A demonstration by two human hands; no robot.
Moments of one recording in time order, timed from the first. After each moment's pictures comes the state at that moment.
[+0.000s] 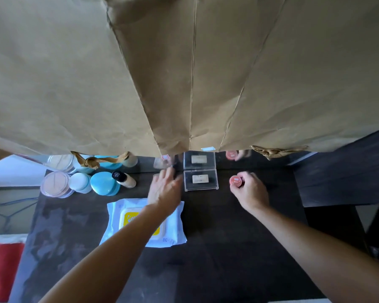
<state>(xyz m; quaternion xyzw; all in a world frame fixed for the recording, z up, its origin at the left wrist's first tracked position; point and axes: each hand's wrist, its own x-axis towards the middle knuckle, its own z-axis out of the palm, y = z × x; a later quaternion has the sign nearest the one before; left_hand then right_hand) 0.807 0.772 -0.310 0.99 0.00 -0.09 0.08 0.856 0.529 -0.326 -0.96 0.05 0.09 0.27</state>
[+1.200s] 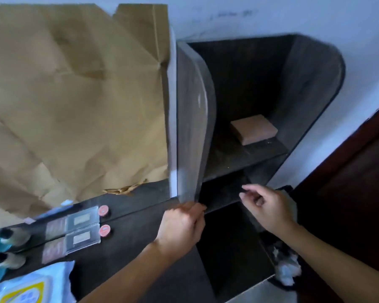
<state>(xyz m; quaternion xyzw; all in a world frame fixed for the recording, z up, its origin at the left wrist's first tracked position) 0.786 0.440 -0.146 0.91 -0.28 0.11 0.28 0.779 0.196 -0.132 -0.92 -0.02 -0.21 0.34</state>
